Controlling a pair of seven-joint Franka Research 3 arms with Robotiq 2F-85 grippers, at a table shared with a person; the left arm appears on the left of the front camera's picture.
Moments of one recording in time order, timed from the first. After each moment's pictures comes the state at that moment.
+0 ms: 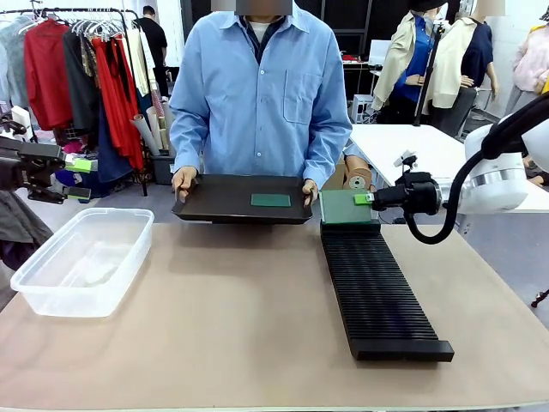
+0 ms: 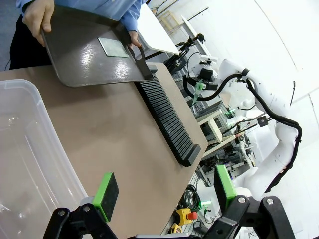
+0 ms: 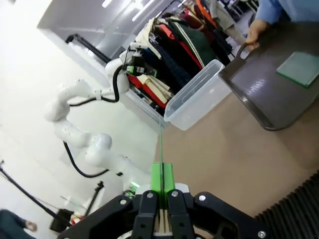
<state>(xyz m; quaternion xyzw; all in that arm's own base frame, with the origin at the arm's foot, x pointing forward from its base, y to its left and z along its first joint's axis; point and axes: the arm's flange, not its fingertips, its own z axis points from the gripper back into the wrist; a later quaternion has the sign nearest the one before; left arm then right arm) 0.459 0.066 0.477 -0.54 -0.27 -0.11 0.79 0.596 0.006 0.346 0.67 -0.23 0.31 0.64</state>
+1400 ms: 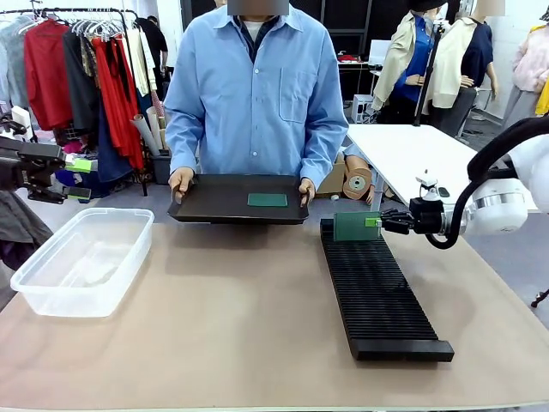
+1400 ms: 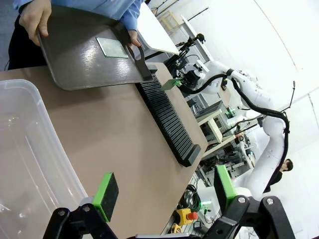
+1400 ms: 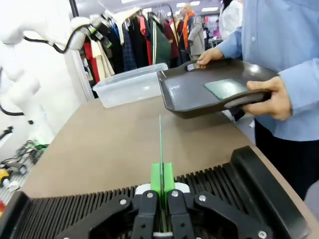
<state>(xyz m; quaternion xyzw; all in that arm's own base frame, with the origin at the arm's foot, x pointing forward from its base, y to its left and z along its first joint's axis) 0.459 0.066 0.476 -0.54 -0.27 -0.11 0.79 0.640 -0.051 0.260 0.51 -0.44 0.44 0.59</state>
